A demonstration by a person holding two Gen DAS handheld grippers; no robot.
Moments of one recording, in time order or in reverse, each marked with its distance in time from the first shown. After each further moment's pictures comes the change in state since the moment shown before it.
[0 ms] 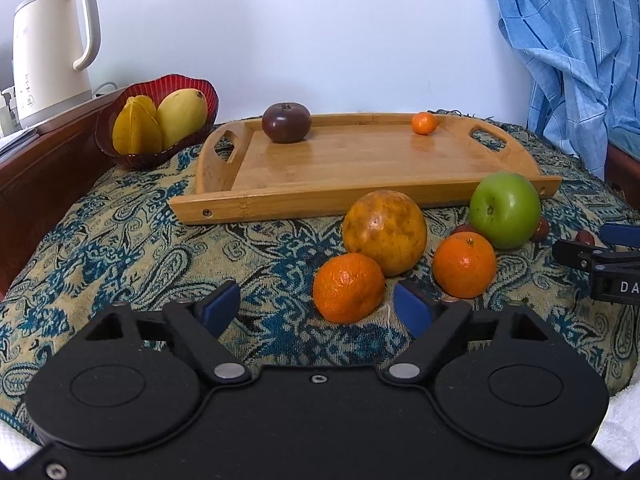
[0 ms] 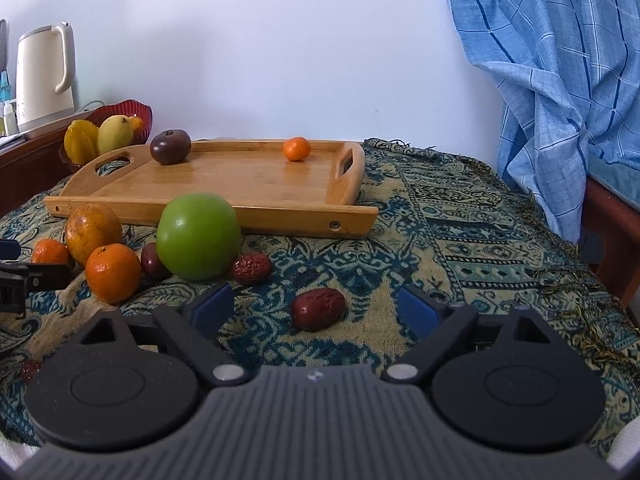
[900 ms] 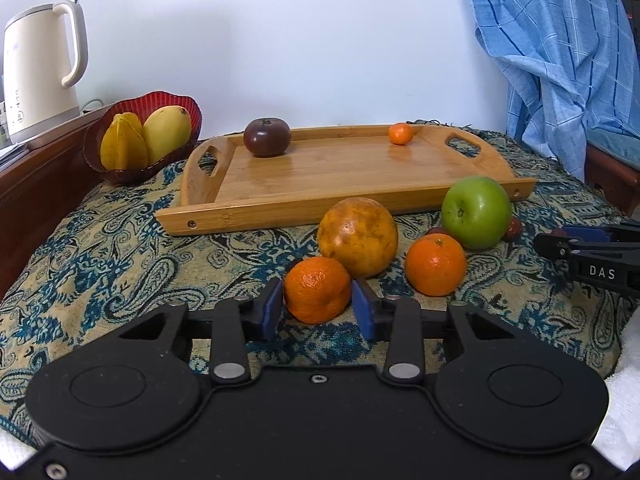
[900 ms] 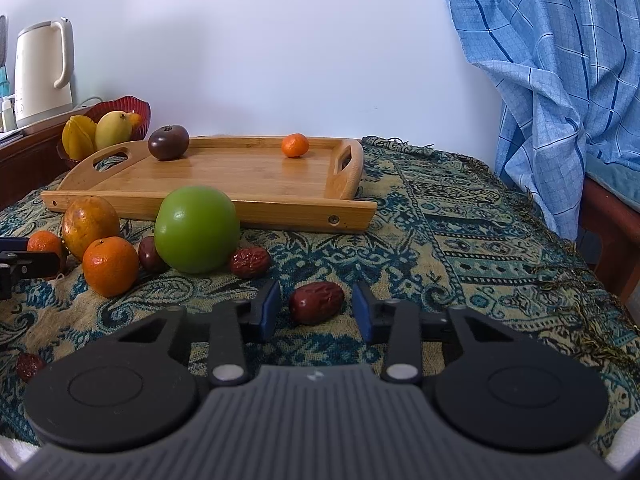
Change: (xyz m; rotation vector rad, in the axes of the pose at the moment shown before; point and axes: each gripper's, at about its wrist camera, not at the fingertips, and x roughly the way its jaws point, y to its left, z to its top) left arm -0.015 -0.007 -0.005 0.034 -0.050 -0.046; right arm -0.001 0.000 -0.002 -0.001 -0.004 -0.010
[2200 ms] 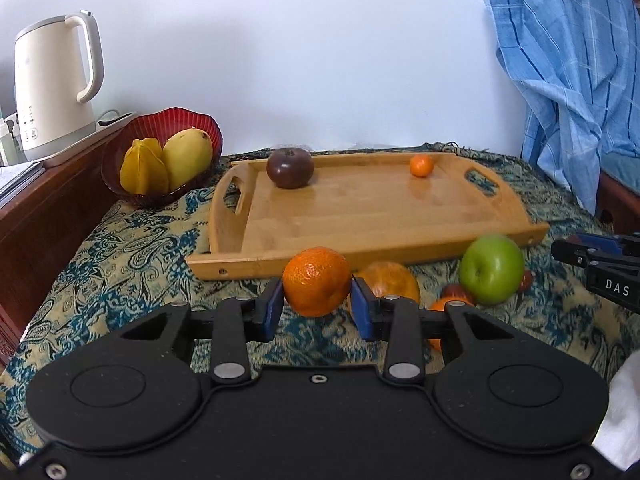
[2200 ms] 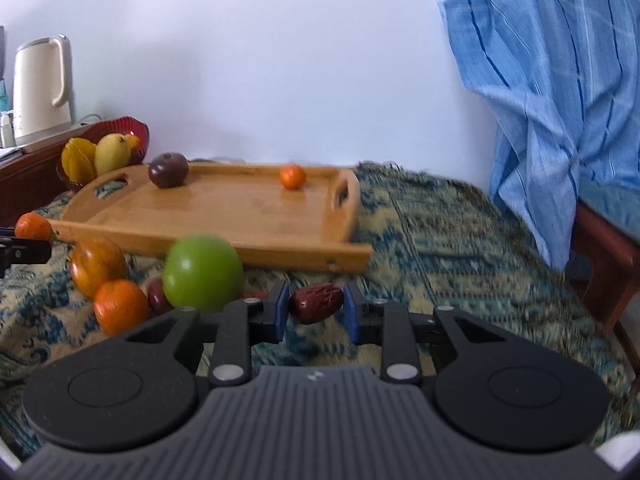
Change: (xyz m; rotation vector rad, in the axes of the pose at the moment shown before) left arm -0.009 0.019 0.052 -0.035 0.010 0.029; right arm -0.012 0.005 0.034 -0.016 -0.051 -0.001
